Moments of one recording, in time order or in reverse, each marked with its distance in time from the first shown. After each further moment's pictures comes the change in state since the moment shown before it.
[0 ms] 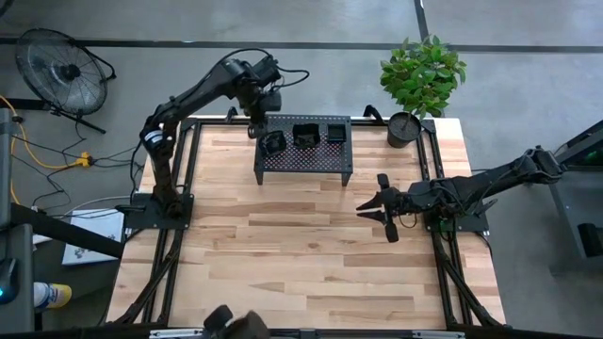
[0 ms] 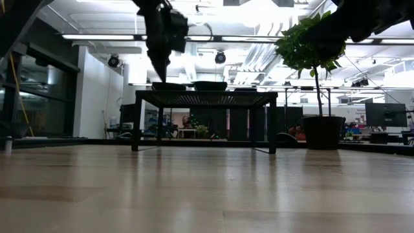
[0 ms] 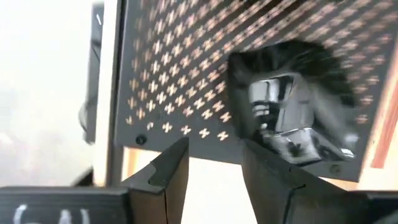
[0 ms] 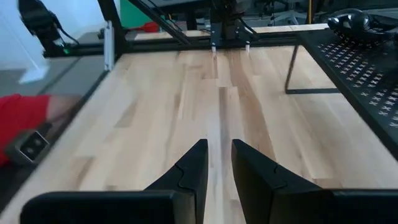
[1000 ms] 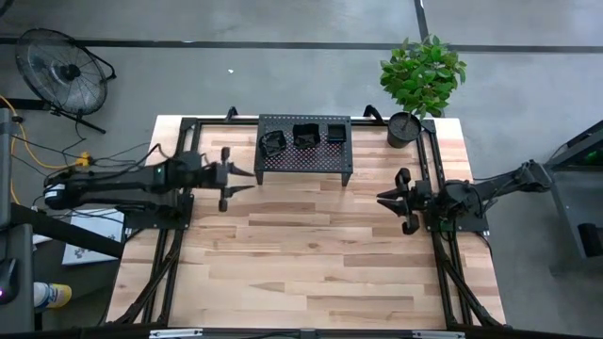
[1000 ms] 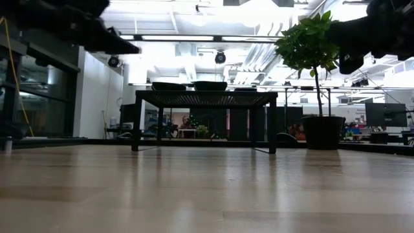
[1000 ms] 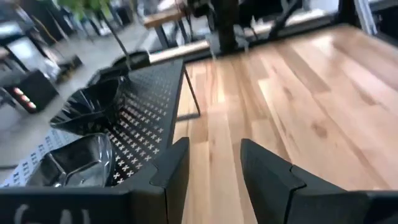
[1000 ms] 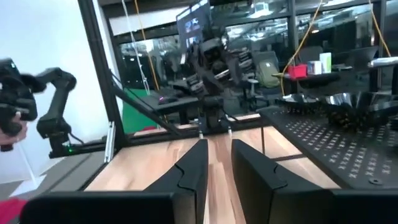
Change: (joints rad) left arm -0.502 -1.228 -1.541 1.380 0.007 -0.217; right arm 0.015 -0.530 -0.417 0.350 0.120 -0.032
